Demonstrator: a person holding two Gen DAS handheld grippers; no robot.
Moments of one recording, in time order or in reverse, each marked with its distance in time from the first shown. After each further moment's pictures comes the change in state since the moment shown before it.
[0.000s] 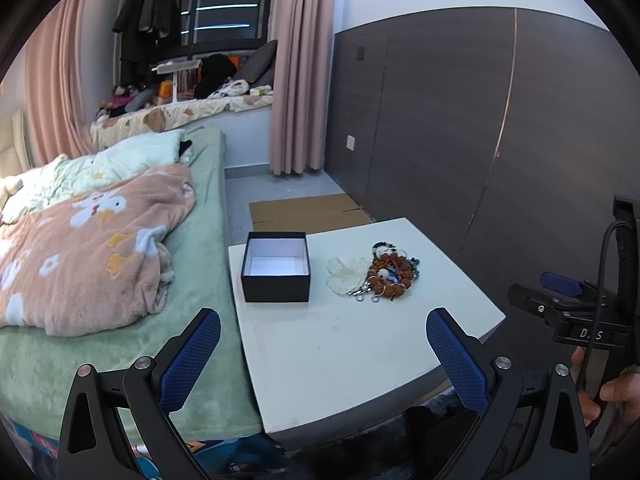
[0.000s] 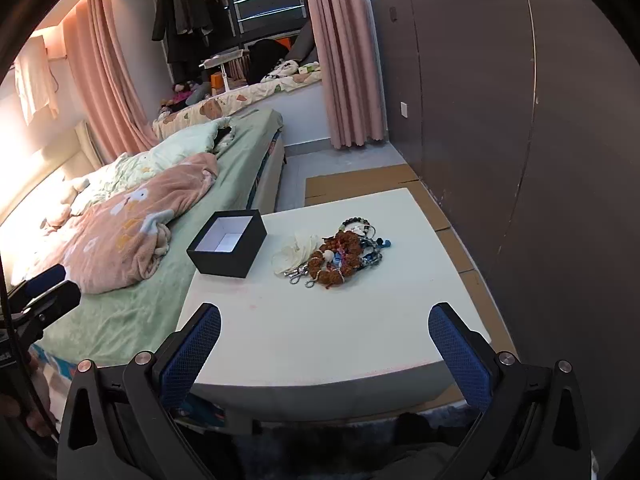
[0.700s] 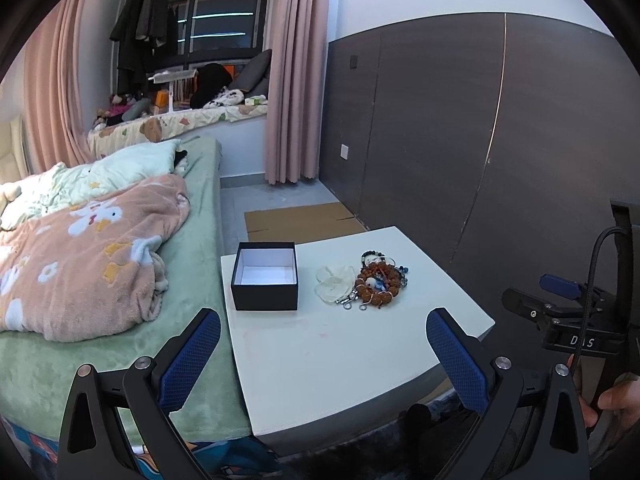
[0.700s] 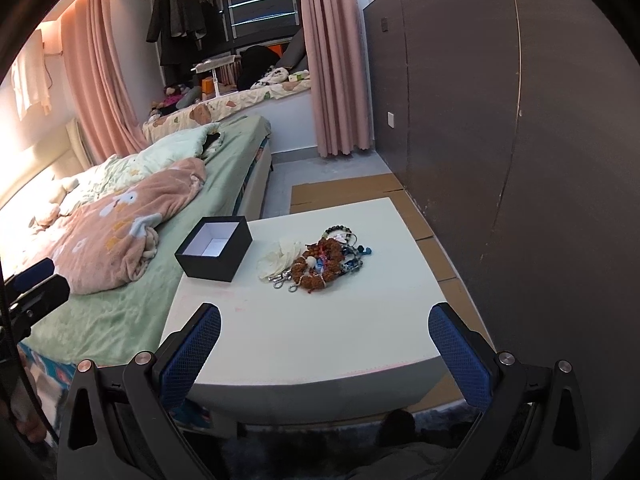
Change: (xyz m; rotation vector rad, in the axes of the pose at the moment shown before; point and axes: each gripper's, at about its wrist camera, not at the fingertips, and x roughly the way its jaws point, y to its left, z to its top) left arm -0.010 -0.015 0.001 0.010 -0.024 -0.009; right arm -0.019 -0.002 0.001 -0.017 -0.031 -0.065
